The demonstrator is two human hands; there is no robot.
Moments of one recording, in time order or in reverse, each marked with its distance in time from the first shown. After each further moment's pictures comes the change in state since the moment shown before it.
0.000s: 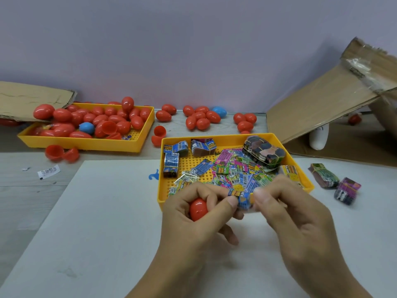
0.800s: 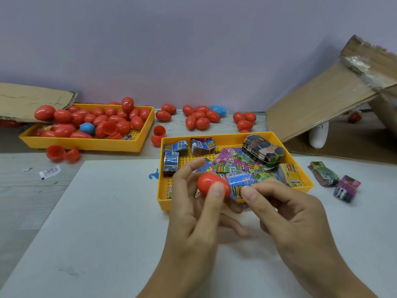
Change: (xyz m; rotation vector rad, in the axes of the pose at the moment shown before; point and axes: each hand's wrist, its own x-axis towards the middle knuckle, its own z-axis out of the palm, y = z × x) left_hand -0.005 -0.004 0.006 -0.014 -0.019 0.088; right_hand 0.003 -0.002 0.004 0.191 -0.005 0.206
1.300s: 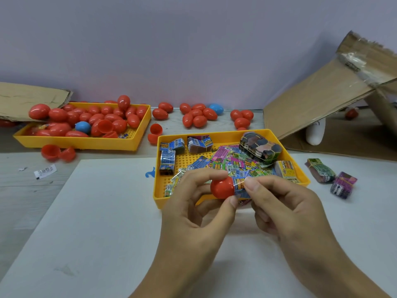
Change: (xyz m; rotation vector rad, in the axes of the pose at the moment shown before) left_hand 0.002 -0.007 -0.005 0.231 -0.032 0.157; right_hand 0.001 -0.003 -0.005 0.146 -0.012 0.210
